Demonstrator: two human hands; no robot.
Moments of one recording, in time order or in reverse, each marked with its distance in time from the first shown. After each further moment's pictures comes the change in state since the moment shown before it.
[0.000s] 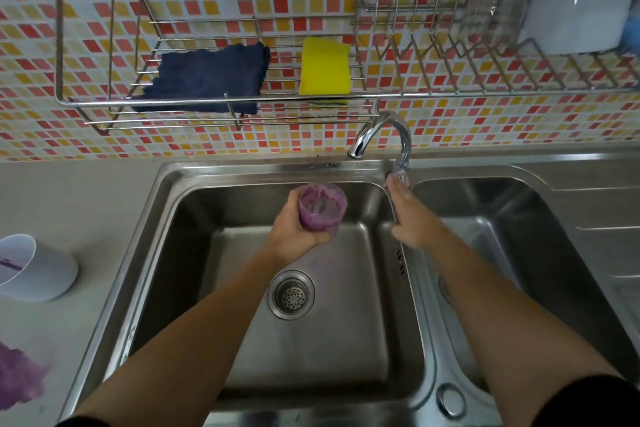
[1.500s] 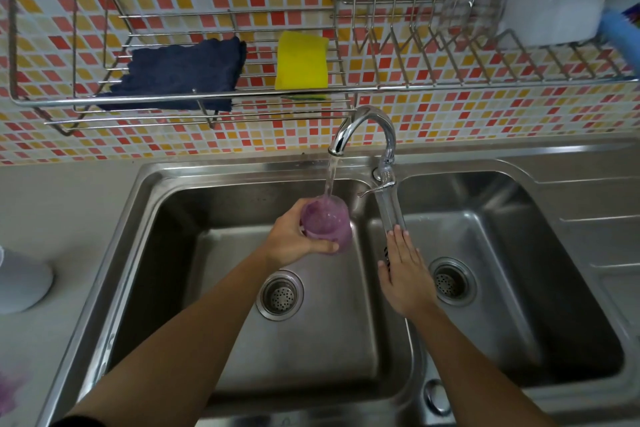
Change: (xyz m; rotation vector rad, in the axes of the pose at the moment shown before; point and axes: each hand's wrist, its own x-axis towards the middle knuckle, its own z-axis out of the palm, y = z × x) left_hand 0.001 0.002 0.017 0.019 -0.163 -0.049; right_hand -0.073 0.026 0.089 -0.163 0.159 0.137
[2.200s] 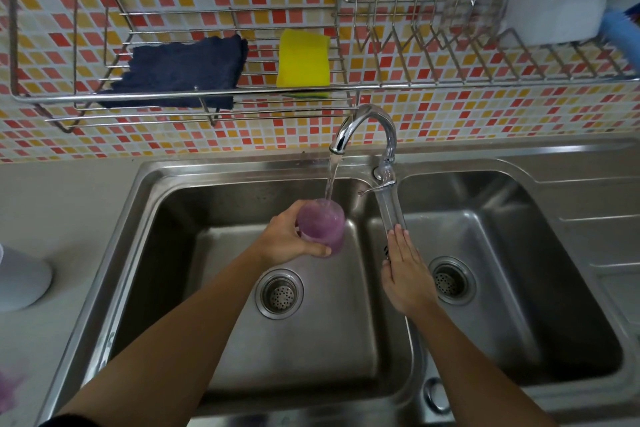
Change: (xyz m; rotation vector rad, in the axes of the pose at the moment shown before) left_hand 0.001 -0.007 -0.011 0.116 -0.028 -0.016; right_hand 0.001 0.003 0.003 0.113 0.028 -0.030
